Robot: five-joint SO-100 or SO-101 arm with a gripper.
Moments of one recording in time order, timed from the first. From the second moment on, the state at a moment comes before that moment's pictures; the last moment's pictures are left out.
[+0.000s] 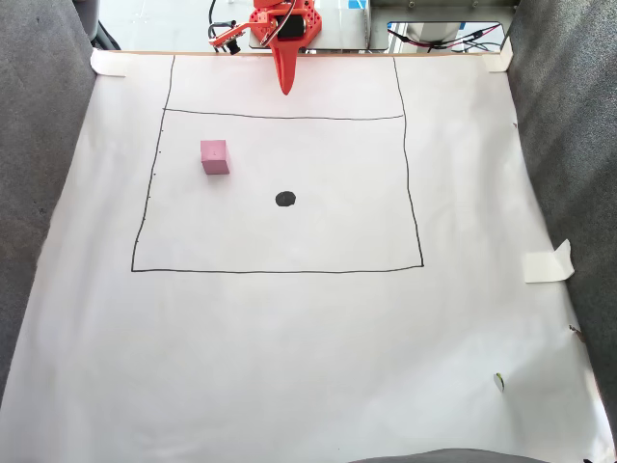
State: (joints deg) arm -4.6 187.2 174.3 55.2 -7.1
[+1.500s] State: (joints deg) arm -4.9 187.2 174.3 55.2 -7.0
